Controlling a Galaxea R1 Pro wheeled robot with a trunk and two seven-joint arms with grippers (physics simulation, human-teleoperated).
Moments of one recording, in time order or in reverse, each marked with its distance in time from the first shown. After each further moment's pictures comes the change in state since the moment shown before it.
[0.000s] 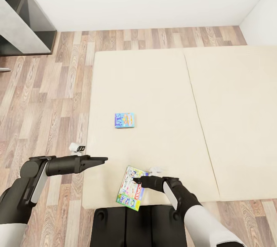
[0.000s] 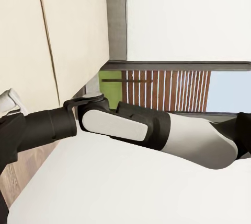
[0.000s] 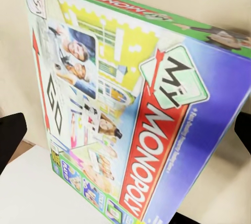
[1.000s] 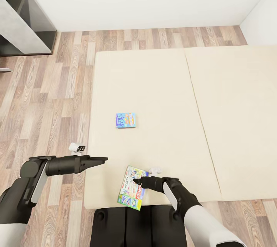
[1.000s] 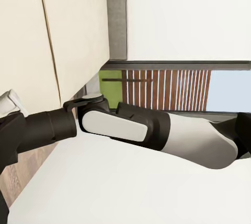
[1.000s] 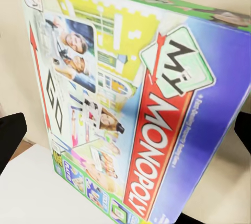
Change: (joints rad) left arm 0.000 0.001 0.000 0.000 0.000 0.000 0.000; right arm 0.000 0.000 0.000 0.007 0.007 -0.002 0.000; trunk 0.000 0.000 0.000
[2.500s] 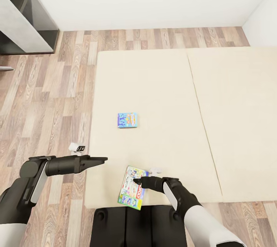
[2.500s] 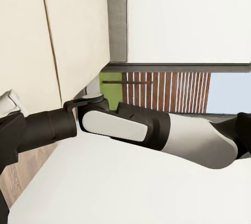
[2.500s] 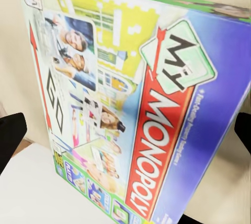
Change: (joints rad) left arm 0.000 0.002 0.000 0.000 0.002 0.000 0.000; right arm 0.000 0.000 0.000 0.000 0.000 -0.001 -0.001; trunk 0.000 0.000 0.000
